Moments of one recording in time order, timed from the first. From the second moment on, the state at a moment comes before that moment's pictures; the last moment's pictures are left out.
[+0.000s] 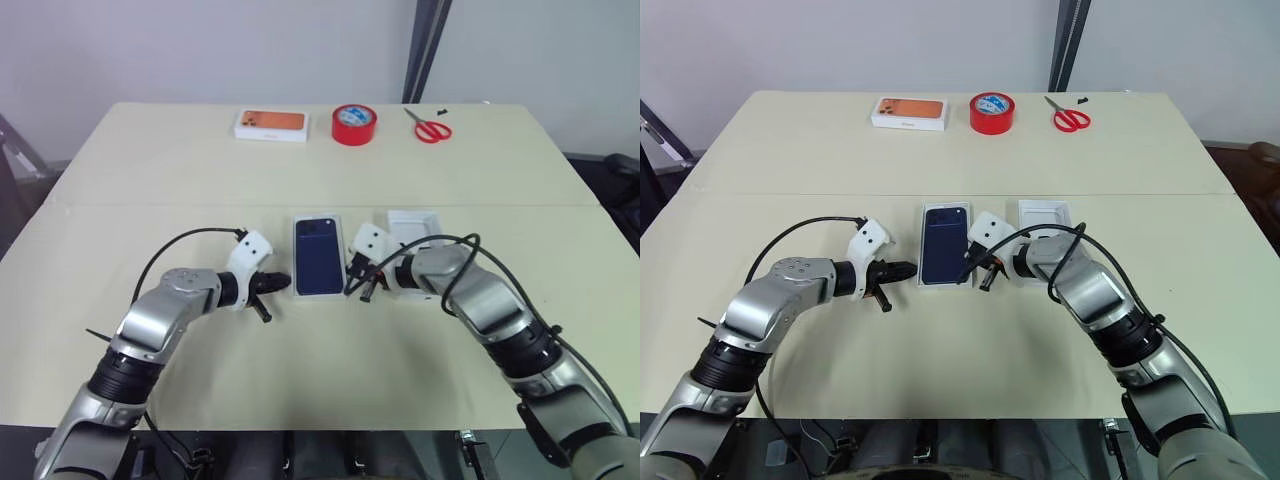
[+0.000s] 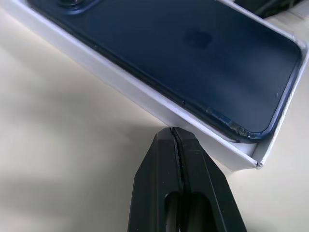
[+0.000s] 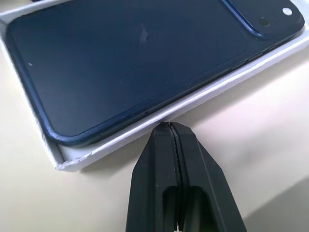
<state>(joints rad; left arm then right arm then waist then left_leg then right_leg) -0.40 0.57 -0.22 -0.19 -0.35 0.80 -0.75 -0.58 -0.59 0.40 -0.23 0.11 0.85 0.78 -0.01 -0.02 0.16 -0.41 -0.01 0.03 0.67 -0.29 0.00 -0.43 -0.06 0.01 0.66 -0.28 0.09</state>
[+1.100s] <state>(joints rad) -0.34 0.59 -0.21 -0.32 -0.41 0.86 -0.81 -0.43 -0.79 0.23 -0.41 0.21 0.77 0.94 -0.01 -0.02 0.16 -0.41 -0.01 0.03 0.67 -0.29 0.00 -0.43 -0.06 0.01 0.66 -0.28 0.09</state>
